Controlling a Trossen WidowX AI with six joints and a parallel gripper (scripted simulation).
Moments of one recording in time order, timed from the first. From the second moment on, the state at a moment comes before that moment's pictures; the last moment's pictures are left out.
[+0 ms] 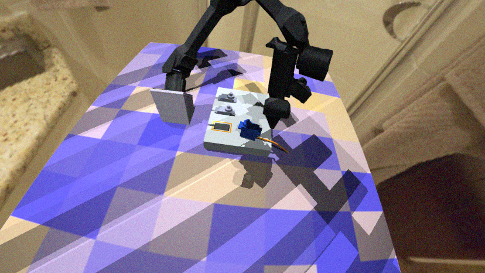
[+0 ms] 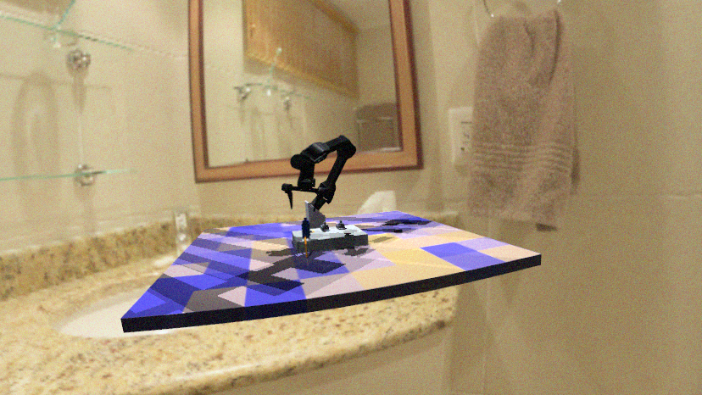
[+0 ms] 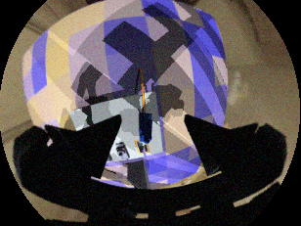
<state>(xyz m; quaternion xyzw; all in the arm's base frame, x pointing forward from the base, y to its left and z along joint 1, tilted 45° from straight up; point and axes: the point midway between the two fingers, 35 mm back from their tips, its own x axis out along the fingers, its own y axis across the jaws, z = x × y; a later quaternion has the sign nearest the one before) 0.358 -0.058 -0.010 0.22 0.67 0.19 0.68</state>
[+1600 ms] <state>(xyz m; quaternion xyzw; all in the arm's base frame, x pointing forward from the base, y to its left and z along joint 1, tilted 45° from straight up) 0.310 -0.012 -0.061 0.28 0.70 0.25 0.61</state>
